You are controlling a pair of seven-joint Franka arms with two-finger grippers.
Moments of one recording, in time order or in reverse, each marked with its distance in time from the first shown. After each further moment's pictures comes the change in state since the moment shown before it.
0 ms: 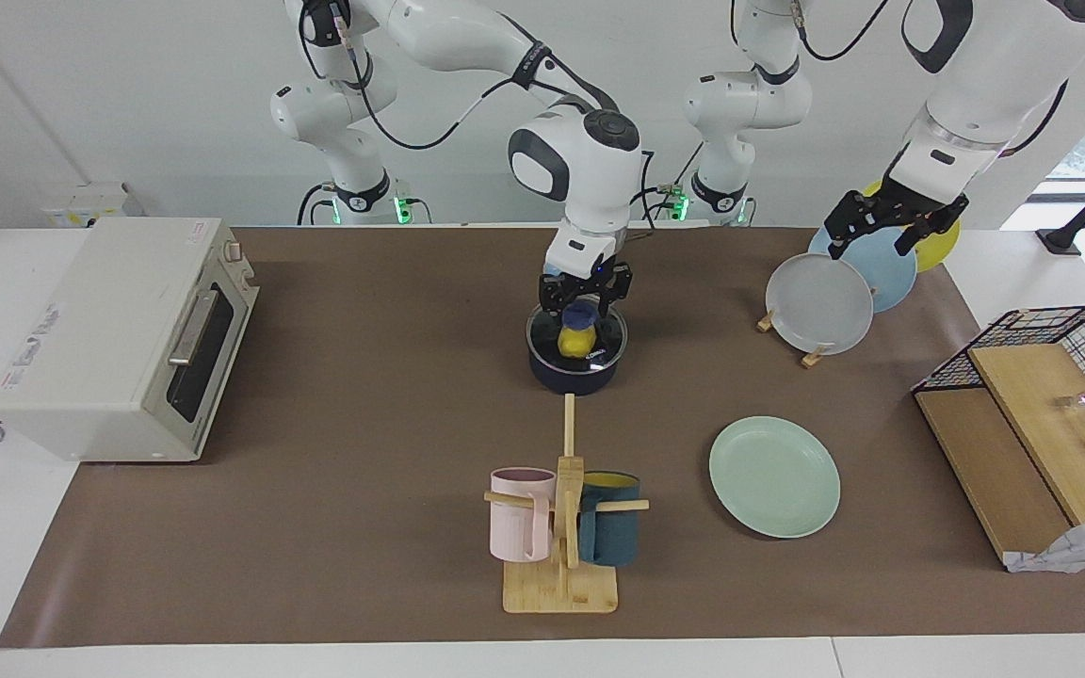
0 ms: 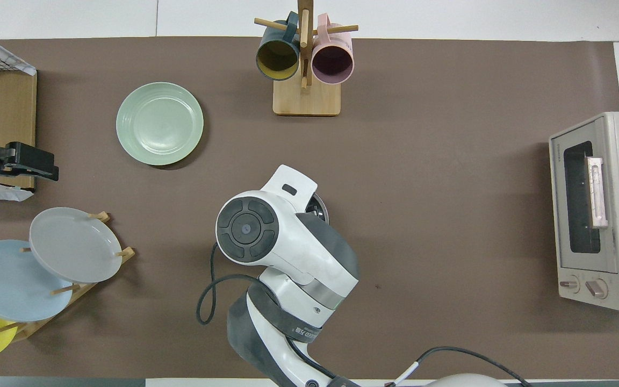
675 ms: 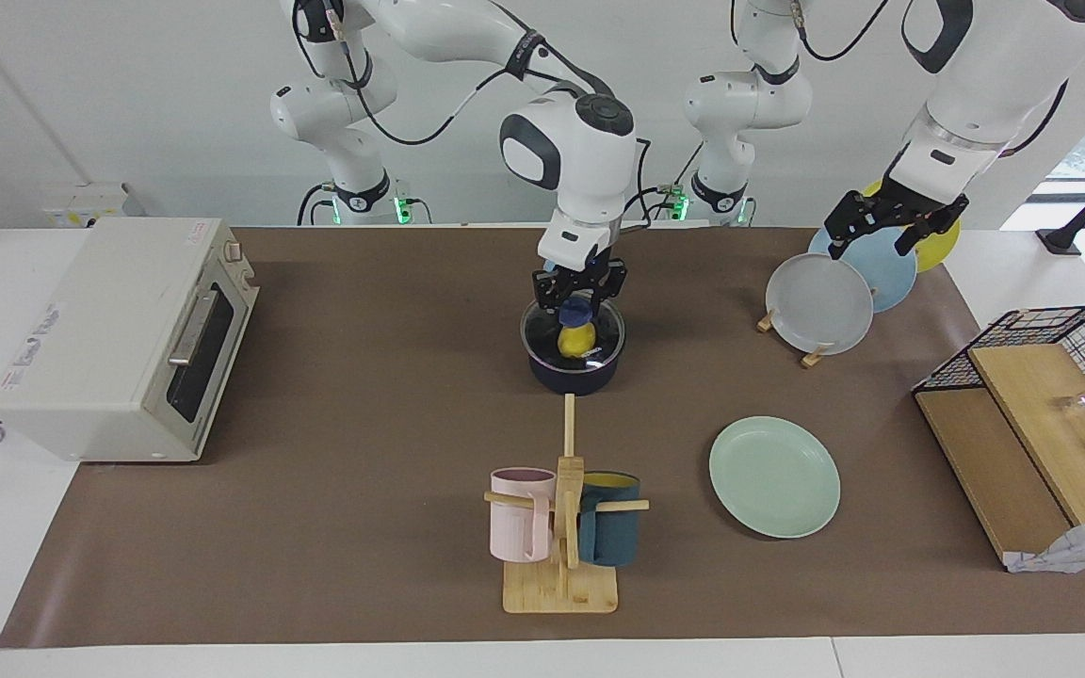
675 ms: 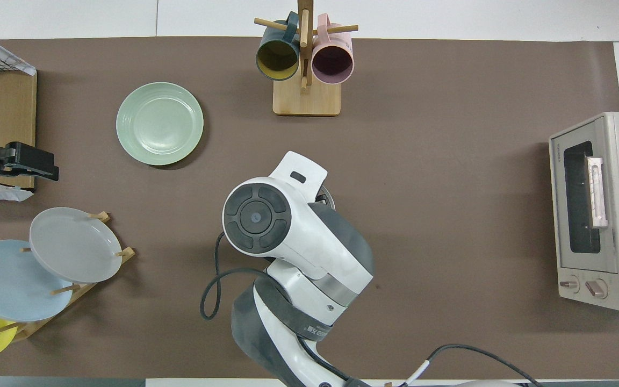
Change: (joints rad) left arm 0.000 0.000 0.000 0.000 0.000 0.000 0.000; right arm -0.032 -0.042 -0.012 0.049 0.000 -0.073 -0.058
